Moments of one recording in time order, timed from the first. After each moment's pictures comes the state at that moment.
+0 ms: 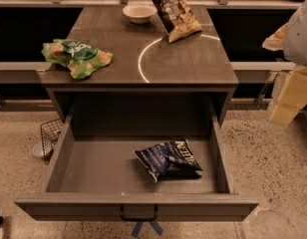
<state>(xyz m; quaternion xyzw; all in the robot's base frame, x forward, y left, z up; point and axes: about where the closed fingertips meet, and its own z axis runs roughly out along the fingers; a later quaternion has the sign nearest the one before) 0.438 -0.217 0.976 -0.60 0.78 -0.03 0.16</state>
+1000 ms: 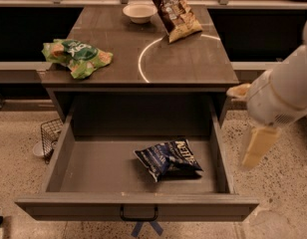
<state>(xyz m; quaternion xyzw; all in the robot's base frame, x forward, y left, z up) 0.438 -0.193 0.856 -0.67 0.72 0.02 0.18</state>
